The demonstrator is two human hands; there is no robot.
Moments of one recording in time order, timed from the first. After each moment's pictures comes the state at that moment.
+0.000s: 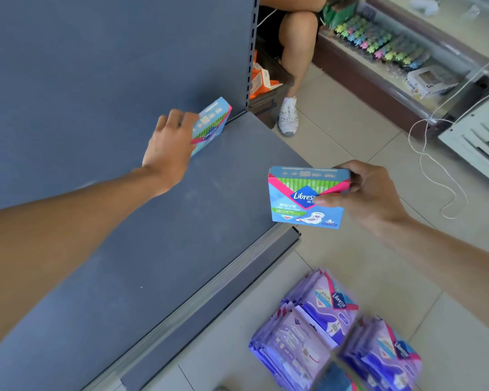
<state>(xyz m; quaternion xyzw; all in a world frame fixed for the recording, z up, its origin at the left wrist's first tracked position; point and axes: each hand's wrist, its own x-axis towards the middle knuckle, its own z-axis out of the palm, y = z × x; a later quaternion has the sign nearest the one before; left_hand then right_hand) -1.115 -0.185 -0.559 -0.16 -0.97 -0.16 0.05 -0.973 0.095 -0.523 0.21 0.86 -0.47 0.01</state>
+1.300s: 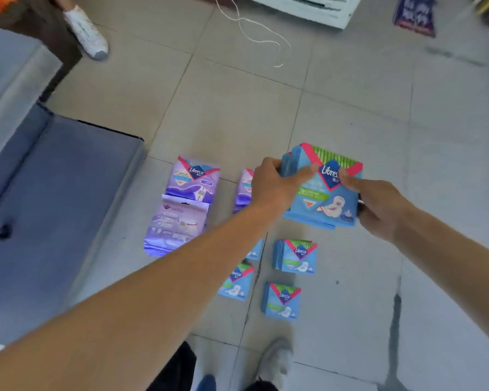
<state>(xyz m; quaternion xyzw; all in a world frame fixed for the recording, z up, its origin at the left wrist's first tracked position) -0.562 0.192 -0.608 -0.09 -0.71 -0.53 -0.46 -0.438 0.286 -0.570 0.60 0.44 -0.66 -0.09</state>
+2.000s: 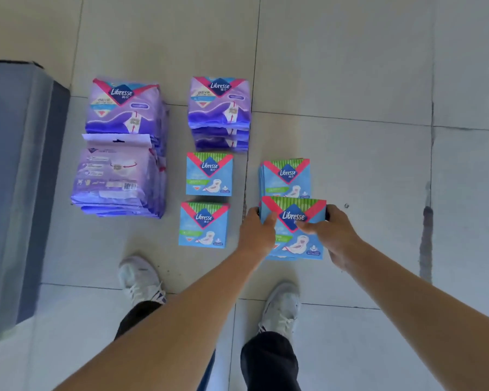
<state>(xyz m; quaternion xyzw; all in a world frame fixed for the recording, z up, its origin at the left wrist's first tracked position) -0.361 0.109 -0.894 -0.12 -0.79 -0.29 -0.53 -0.251 0.194 -0.843 0.67 0.39 -0.64 0.00</state>
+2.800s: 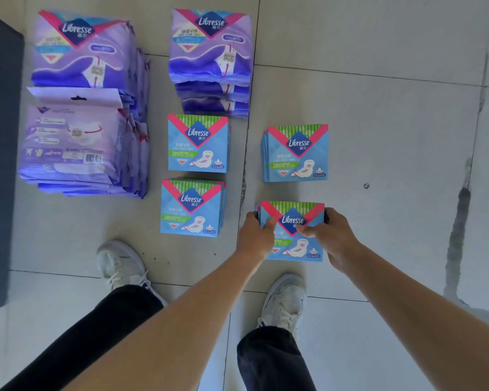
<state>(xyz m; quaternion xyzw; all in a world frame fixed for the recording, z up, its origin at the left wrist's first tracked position) -0.336 0.080 -0.997 -0.04 -0.77 -0.25 -0.58 -0.225 0.172 -0.964 0.70 0.35 -0.62 0.06</state>
